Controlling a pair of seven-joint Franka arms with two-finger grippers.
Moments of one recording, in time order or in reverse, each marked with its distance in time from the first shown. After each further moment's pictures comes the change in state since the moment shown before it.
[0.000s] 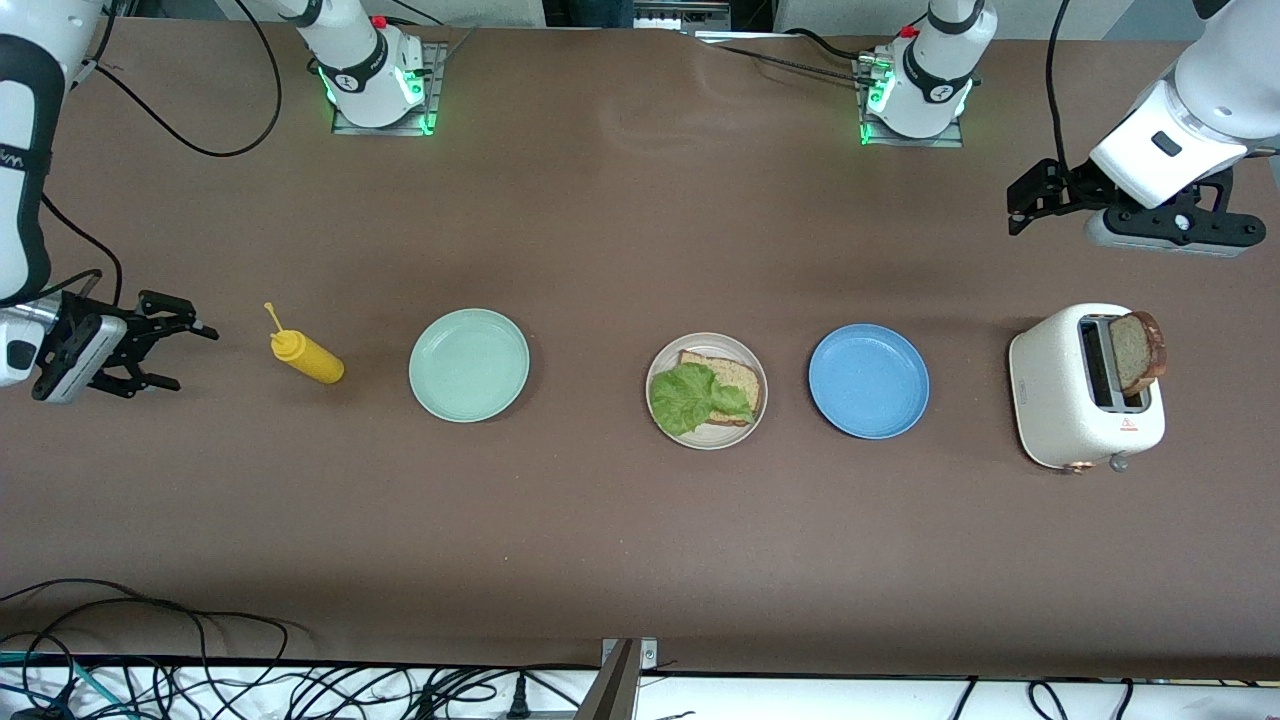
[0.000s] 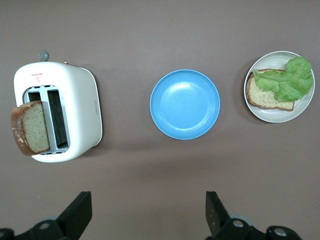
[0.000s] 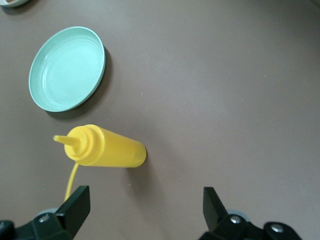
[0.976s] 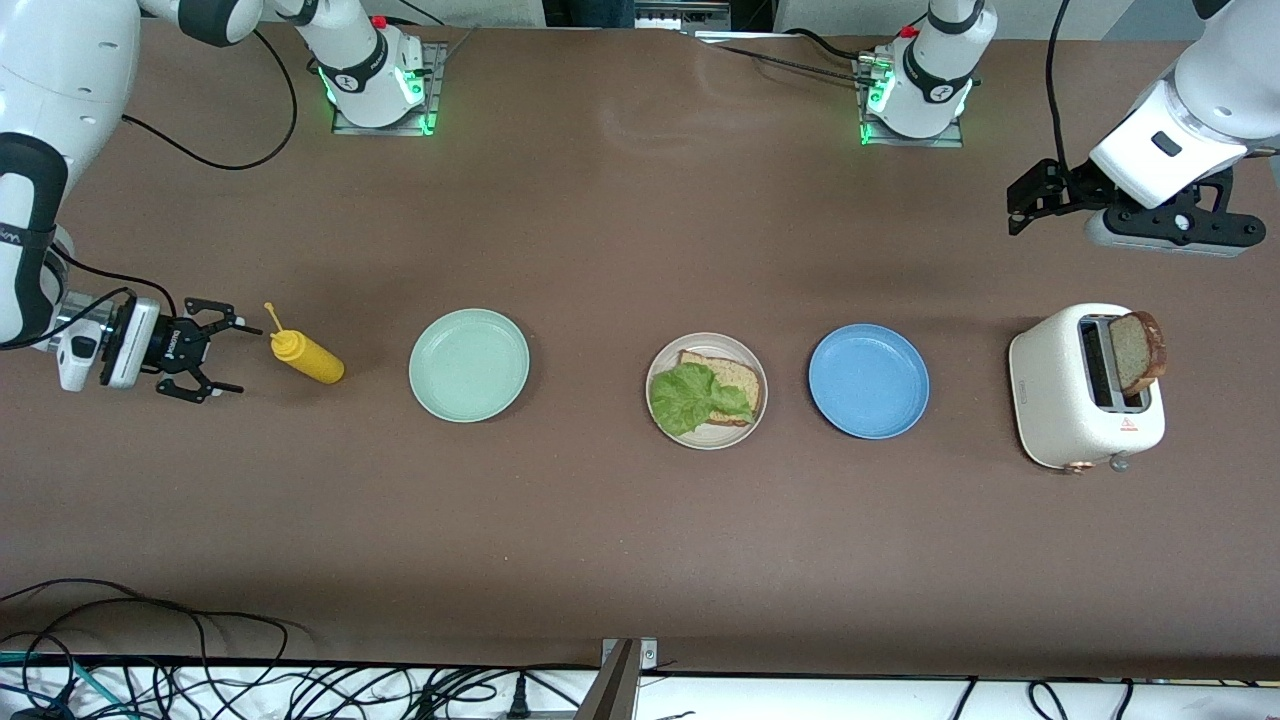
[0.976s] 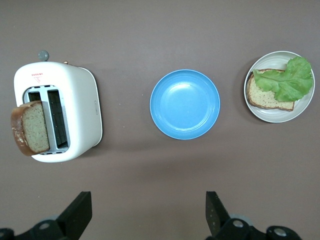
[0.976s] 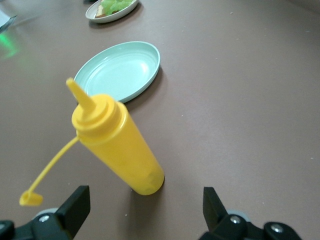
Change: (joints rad) left arm 0.000 0.000 0.000 0.000 0.000 0.000 0.000; right arm -0.100 0.207 0.017 -0.003 0.300 -0.243 -0.560
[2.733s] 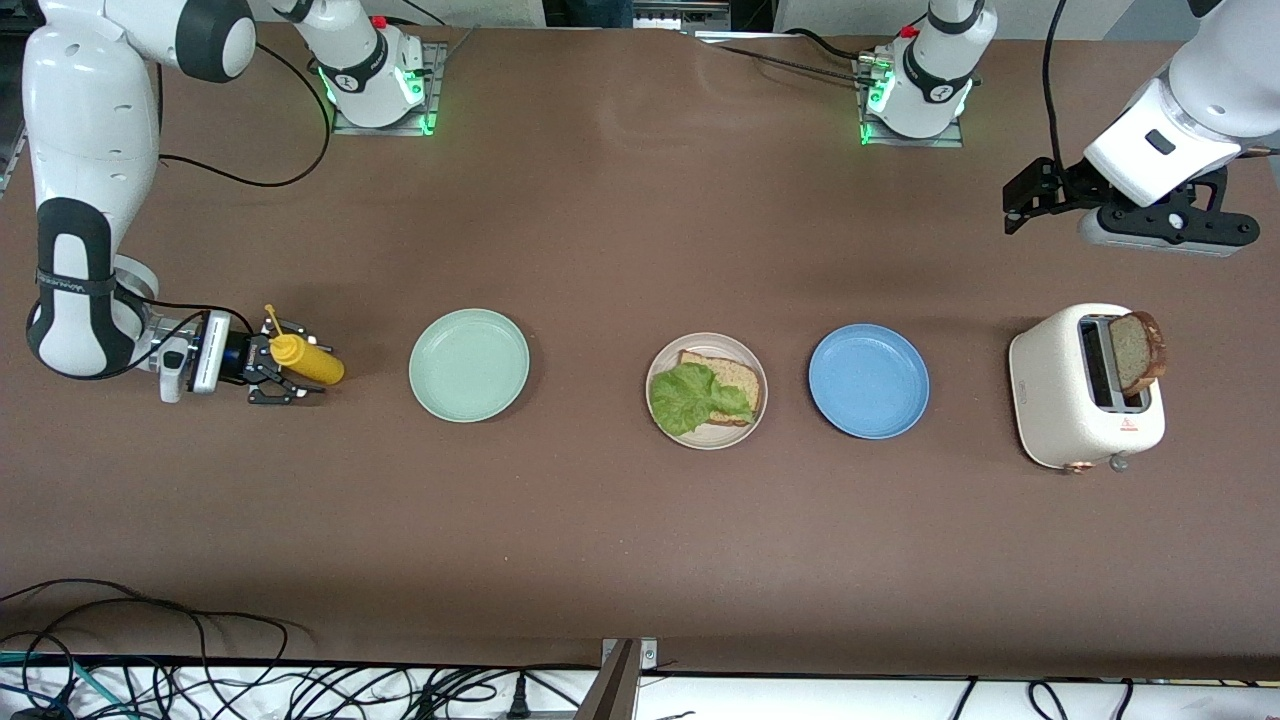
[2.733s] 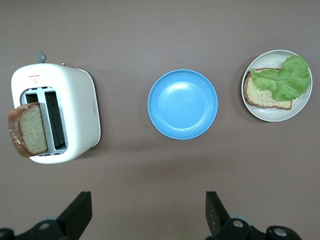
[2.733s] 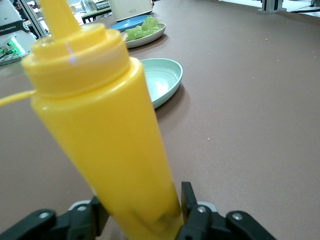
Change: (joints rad) left arm -0.011 0.000 -0.003 0.002 0.000 0.000 0.000; right arm -0.188 0.098 0.297 0.008 0.115 -0.002 -0.181
